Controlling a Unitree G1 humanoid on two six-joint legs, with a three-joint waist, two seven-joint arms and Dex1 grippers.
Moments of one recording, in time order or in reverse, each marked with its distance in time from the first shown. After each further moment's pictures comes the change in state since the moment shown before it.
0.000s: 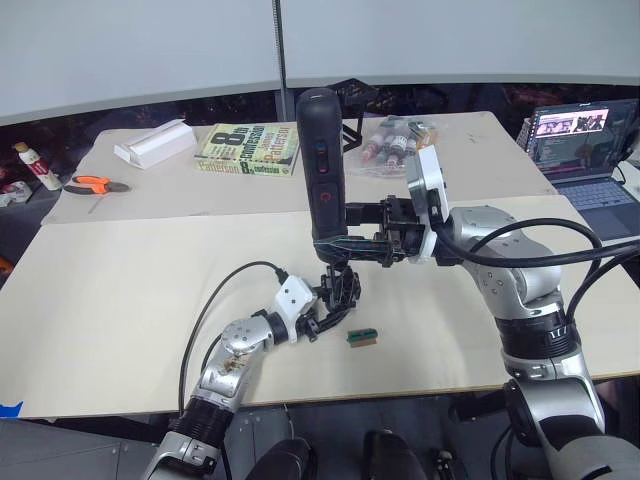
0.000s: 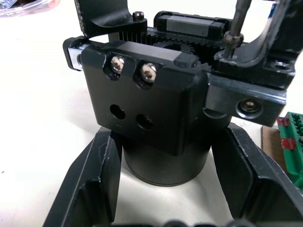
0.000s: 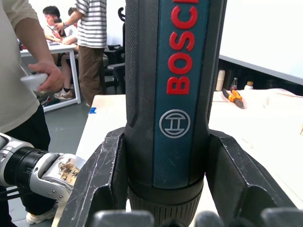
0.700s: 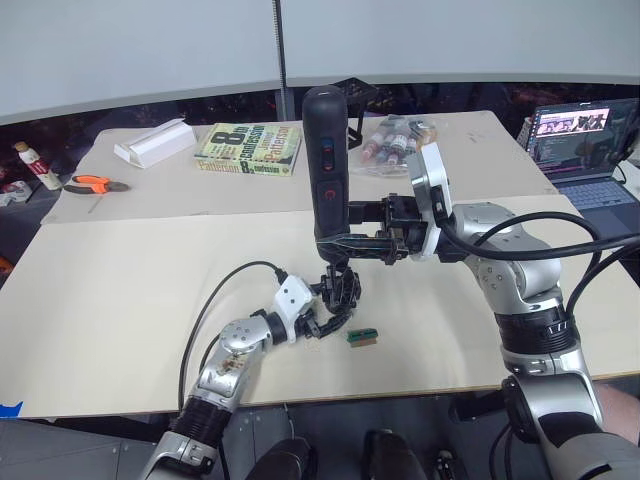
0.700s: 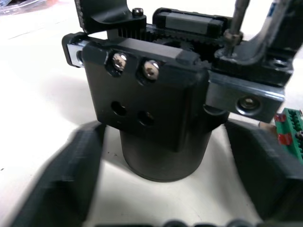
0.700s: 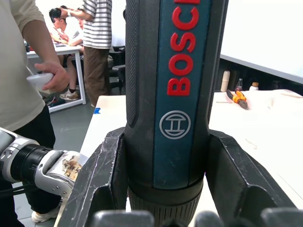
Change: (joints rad) left arm 0.000 0.000 0.003 -0.004 -0.016 0.009 -0.003; right arm -0.020 0.006 -0.025 0.040 0.005 -0.020 0.053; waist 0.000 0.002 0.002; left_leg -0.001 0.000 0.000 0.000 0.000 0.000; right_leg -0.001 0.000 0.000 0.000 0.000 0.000
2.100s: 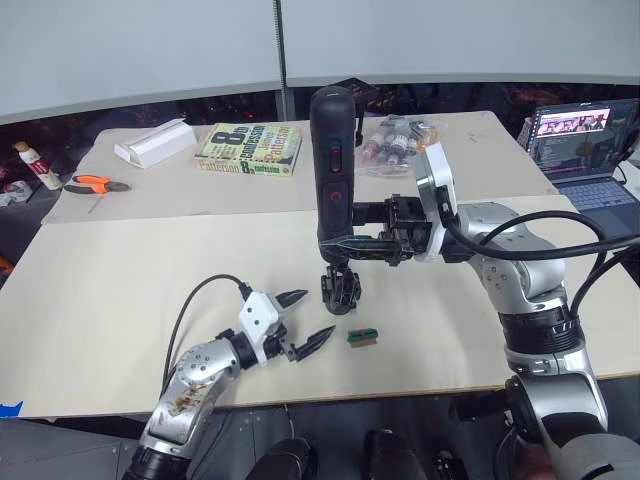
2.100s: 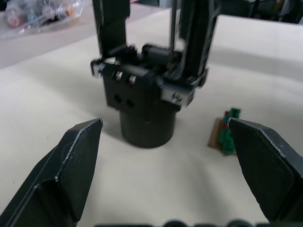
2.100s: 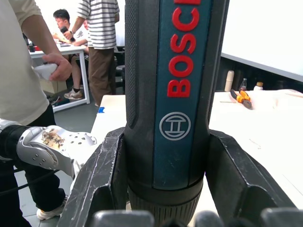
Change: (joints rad) left arm 0.237 0.152 0.049 -0.382 -0.101 0.104 0.038; right arm 0.002 -0.014 -0.002 0.006 0.013 0.000 0.029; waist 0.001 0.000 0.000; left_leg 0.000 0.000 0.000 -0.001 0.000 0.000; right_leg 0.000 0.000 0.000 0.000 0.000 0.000
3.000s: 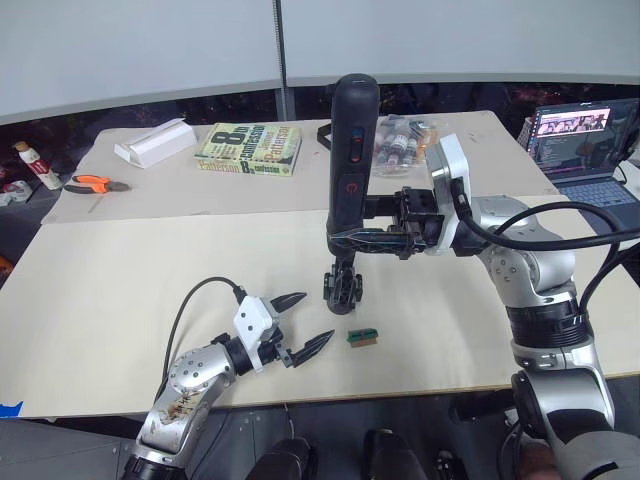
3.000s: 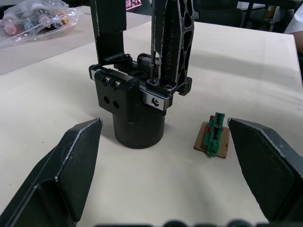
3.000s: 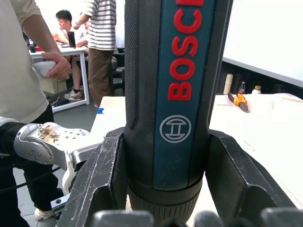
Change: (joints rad) left arm 0.065 0.019 0.022 -0.084 -0.050 -0.010 -0.041; right arm -0.020 -0.031 -0.022 0.041 0.018 -0.021 0.045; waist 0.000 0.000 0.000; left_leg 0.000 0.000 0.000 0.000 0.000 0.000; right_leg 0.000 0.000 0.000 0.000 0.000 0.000
